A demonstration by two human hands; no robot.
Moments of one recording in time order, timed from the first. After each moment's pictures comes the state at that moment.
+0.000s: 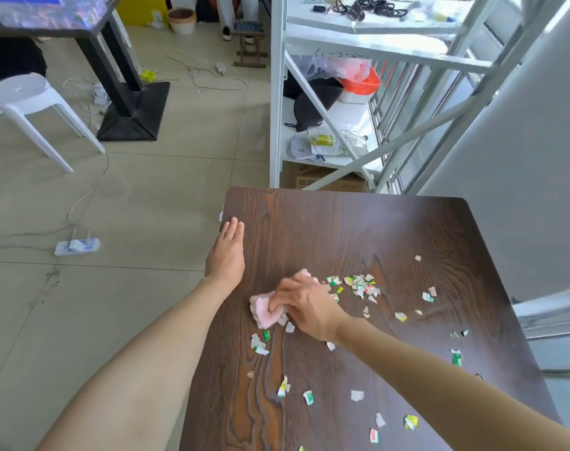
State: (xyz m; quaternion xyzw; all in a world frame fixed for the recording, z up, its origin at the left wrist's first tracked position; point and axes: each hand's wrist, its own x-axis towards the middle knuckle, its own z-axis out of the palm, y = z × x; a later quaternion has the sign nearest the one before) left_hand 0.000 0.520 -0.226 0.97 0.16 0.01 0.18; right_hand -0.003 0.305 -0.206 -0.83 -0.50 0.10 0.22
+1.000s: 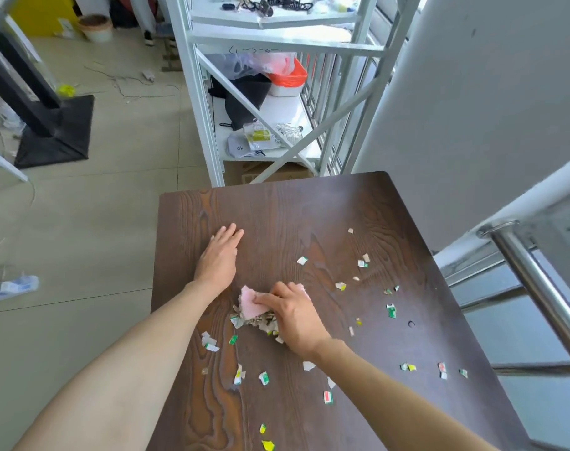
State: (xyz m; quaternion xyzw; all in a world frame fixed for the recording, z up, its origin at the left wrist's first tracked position) left_hand 0.018 0.439 -0.227 0.98 0.01 -0.02 0.21; right_hand -0.053 0.238 -0.210 -0.92 -0.30 0.04 0.25
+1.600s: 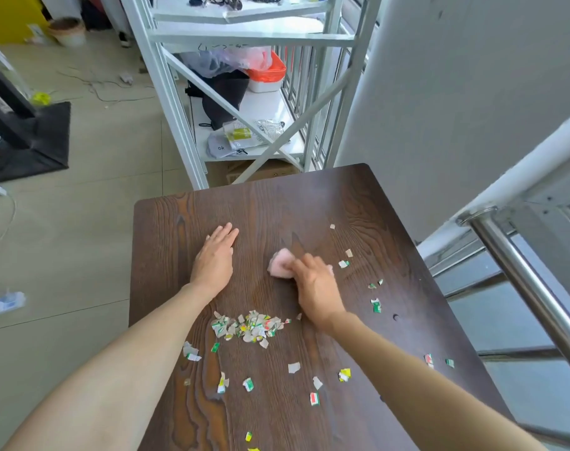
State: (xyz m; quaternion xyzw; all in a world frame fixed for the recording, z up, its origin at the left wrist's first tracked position) left_hand 0.031 0.407 -0.226 0.98 0.00 -0.01 0.22; right_hand -0.005 0.181 -0.215 -0.97 -0.15 -0.01 0.20
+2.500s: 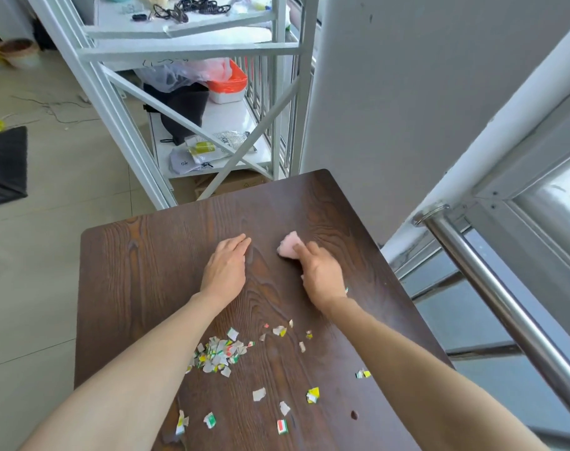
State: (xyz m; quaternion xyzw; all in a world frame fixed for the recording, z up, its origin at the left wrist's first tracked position) left_hand 0.062 0.313 -0.217 0.98 -0.08 0.00 0.20; right_hand 0.045 0.104 -0.216 -0.98 -0.07 -0.01 0.16
